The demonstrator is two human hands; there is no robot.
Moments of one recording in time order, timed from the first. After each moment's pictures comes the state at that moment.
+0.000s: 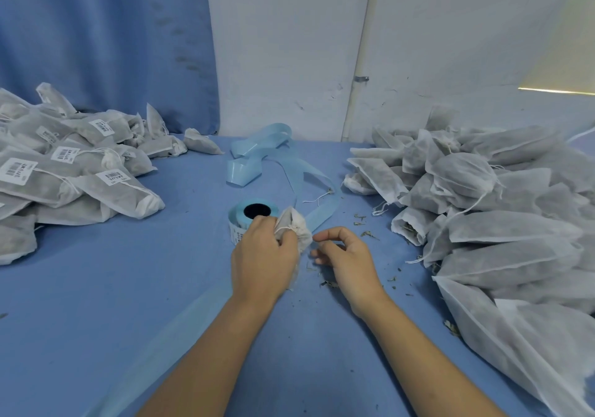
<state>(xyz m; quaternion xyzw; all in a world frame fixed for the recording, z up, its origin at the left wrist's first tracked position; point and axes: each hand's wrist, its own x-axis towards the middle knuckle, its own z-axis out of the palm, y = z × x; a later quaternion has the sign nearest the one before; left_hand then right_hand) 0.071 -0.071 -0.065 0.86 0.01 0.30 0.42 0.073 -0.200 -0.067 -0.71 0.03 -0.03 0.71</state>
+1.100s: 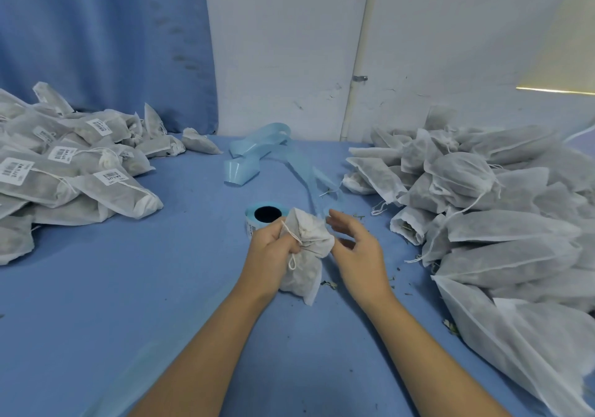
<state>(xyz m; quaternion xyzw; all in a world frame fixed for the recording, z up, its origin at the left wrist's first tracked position) 0.070 -0.072 -0.055 0.66 -0.06 0.06 0.74 0.074 -0.212 -0.066 -0.77 -0.05 -0.14 0.62</state>
